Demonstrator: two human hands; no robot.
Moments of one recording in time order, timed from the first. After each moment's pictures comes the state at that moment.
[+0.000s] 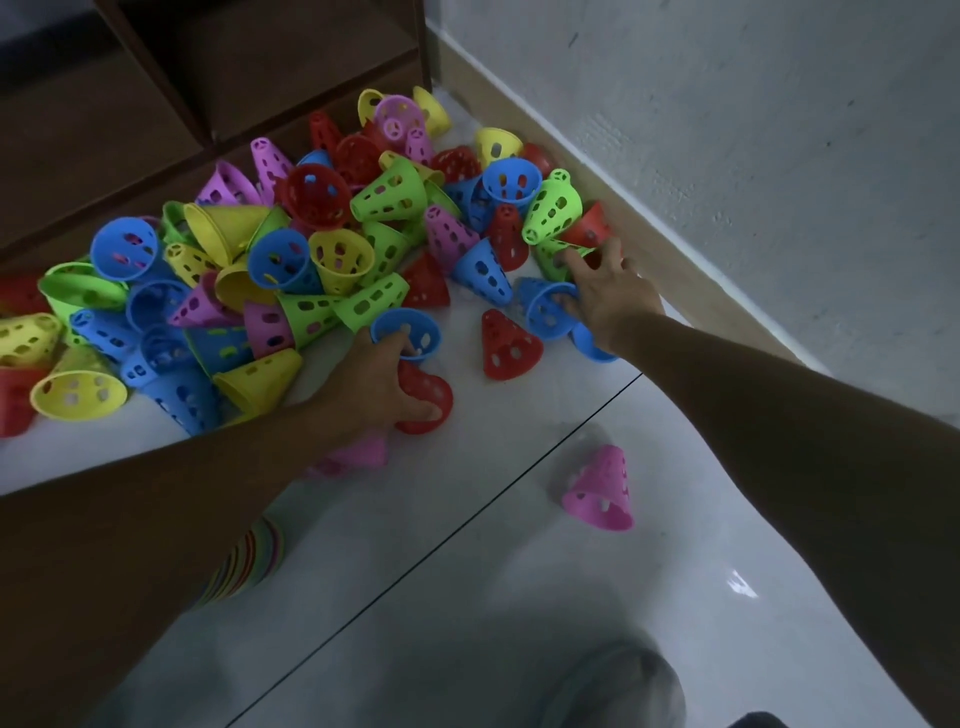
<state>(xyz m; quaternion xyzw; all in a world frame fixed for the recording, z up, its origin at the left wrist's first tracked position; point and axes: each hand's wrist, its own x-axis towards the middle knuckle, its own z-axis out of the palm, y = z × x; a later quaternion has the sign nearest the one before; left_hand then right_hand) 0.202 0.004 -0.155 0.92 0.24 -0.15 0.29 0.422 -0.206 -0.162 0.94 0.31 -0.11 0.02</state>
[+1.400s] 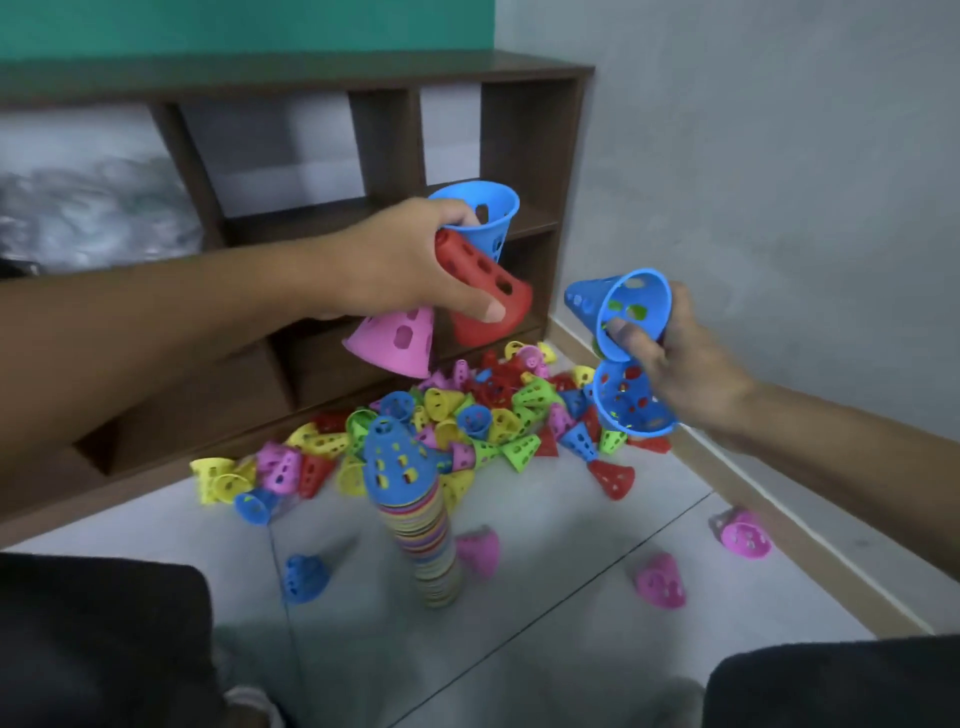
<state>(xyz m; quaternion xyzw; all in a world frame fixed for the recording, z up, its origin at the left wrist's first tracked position) 0.007 0.050 0.330 0.94 0.10 0.10 0.32 0.156 -0.180 0.235 0.83 0.30 -0.06 -0.46</state>
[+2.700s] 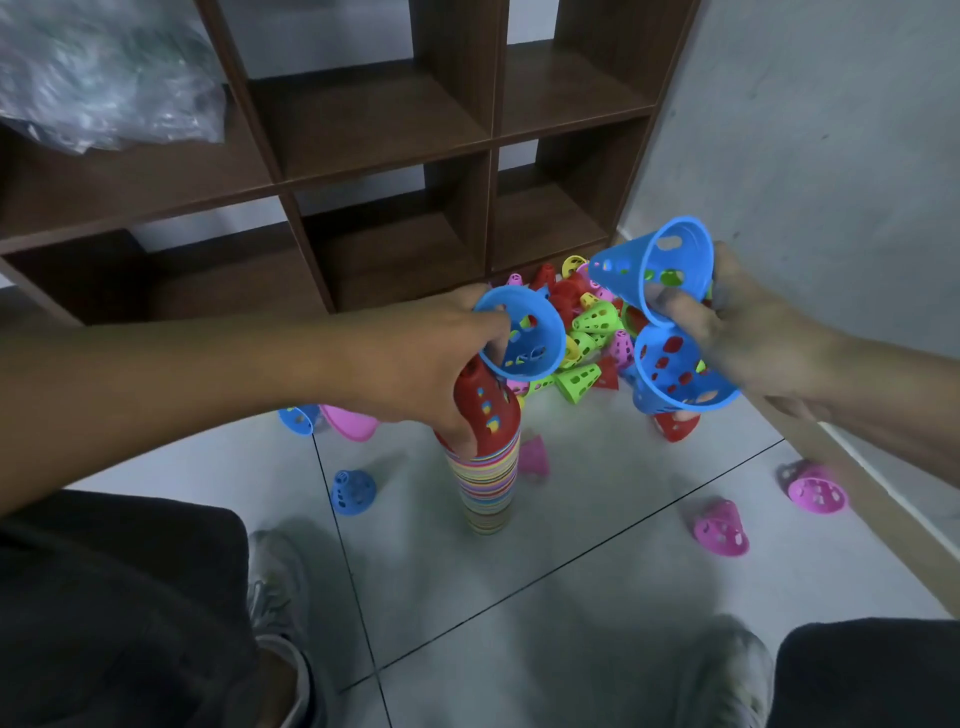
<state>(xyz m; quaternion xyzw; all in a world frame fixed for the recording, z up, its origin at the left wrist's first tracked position) -0.051 0.094 0.214 0.98 0.02 -0.10 0.15 0.131 -0.113 0.211 0.85 0.26 -0.24 -0.40</state>
